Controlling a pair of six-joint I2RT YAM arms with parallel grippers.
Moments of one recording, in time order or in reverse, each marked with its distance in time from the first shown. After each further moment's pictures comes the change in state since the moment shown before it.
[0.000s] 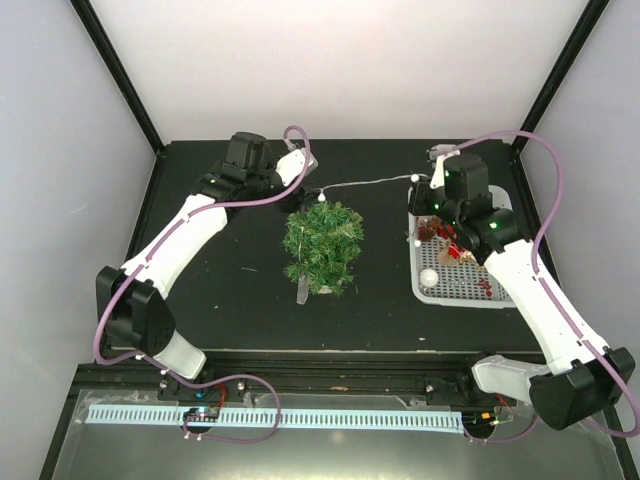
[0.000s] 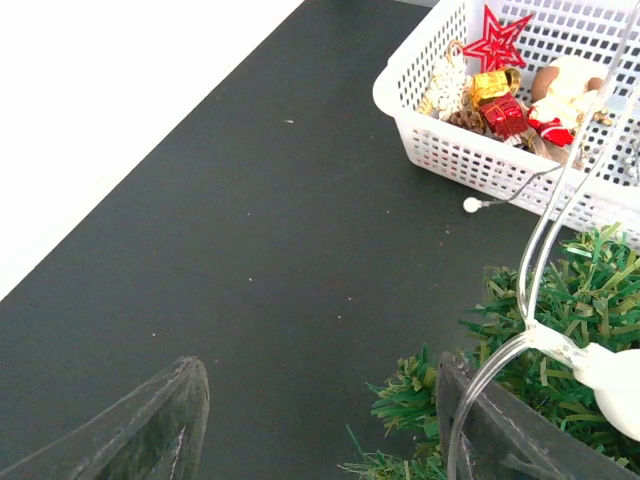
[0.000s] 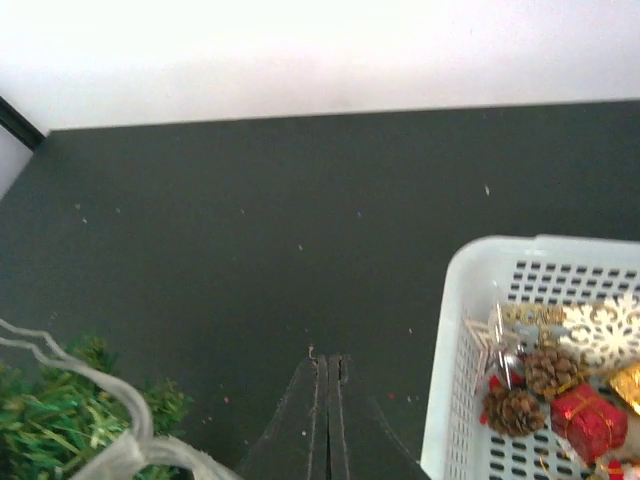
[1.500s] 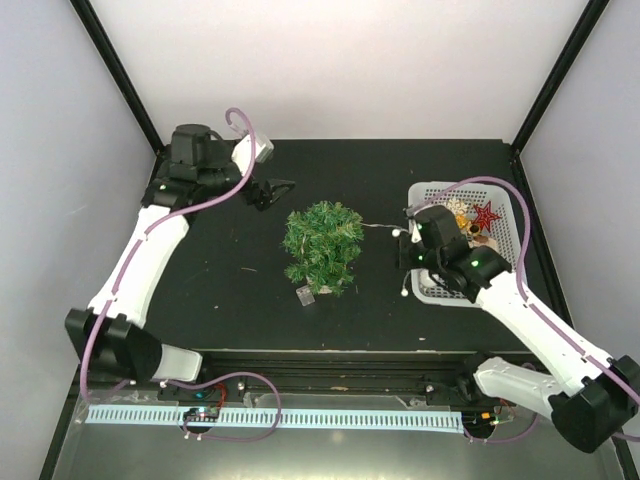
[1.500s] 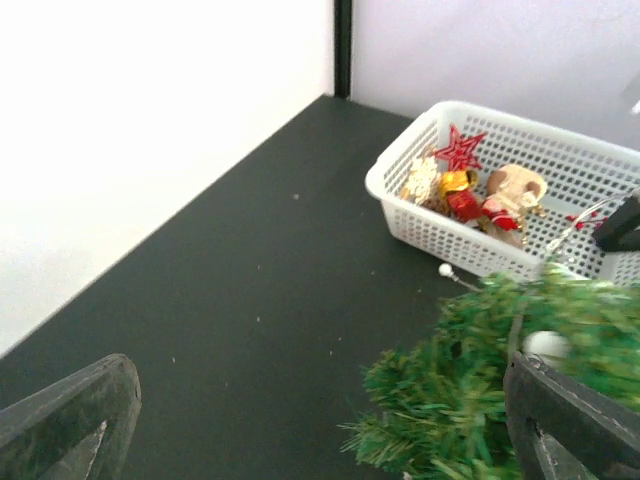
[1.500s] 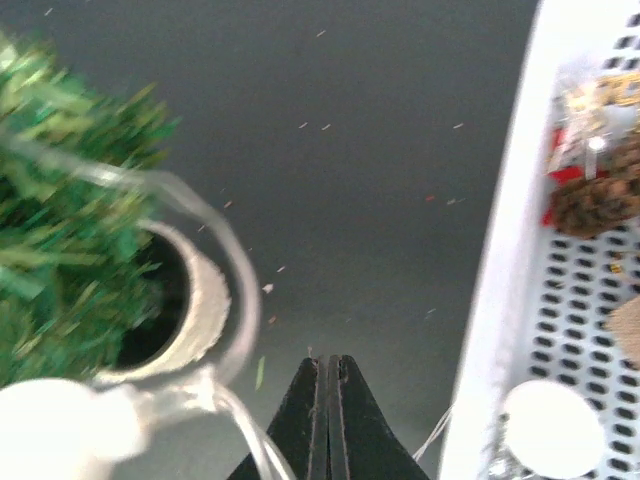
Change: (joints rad) left arm 0.196 -0.135 -0.004 -0.029 0.258 -0.066; right arm 0.150 -0.132 -0.315 -0.083 0.039 0.090
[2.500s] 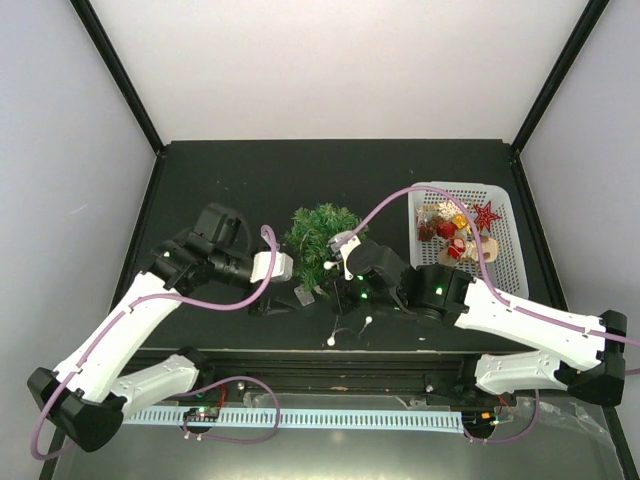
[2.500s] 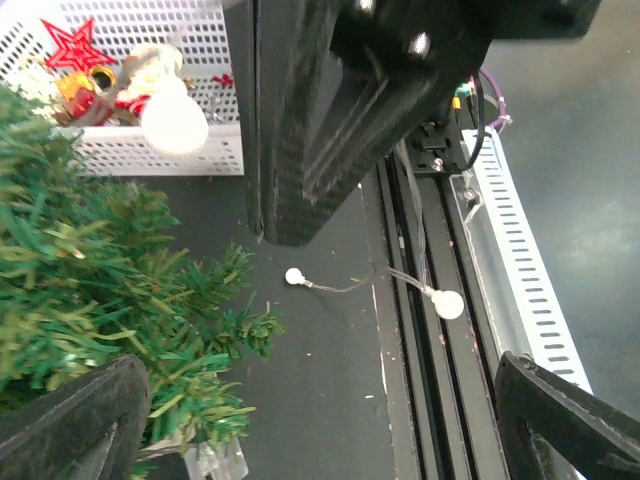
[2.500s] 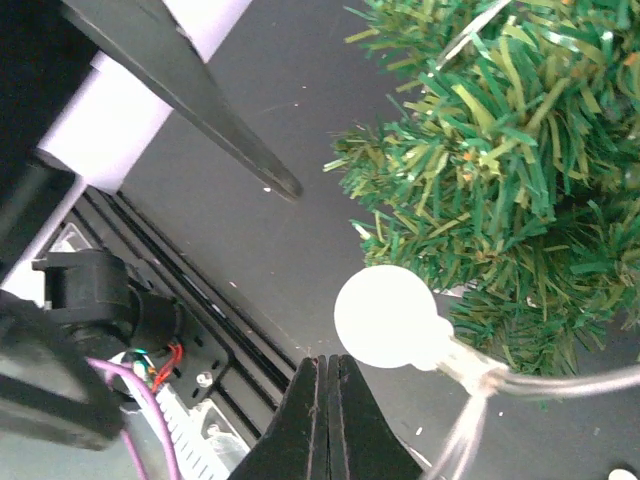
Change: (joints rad) left arm -0.312 -0.417 -0.350 -0.440 0.137 0.423; right arm 0.661 0.113 0.212 -0.003 0.034 0.261
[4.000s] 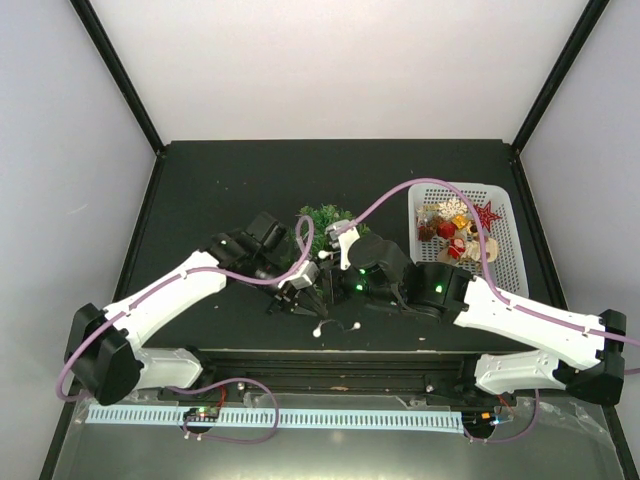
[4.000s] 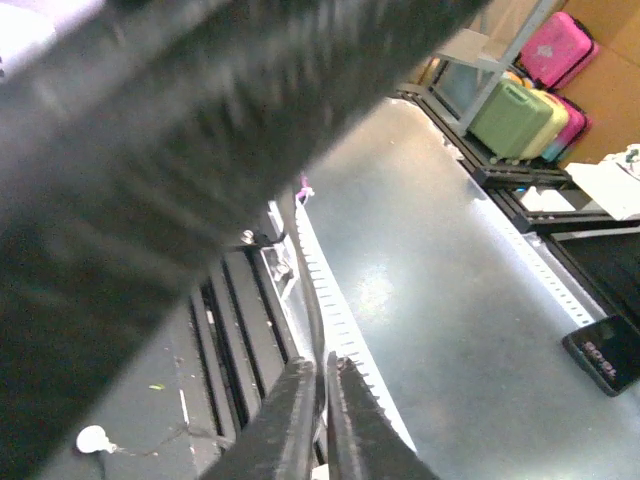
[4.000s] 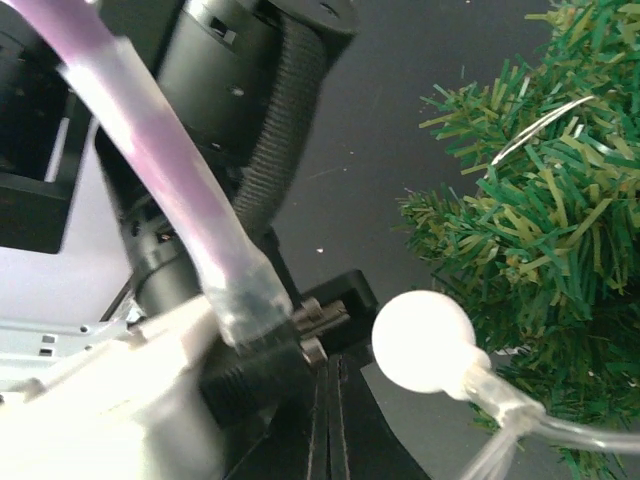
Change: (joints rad) left arm -0.145 0.259 -0.096 0.145 0.386 -0.060; right arm -0.001 0.010 0.032 0.134 -0.007 0.055
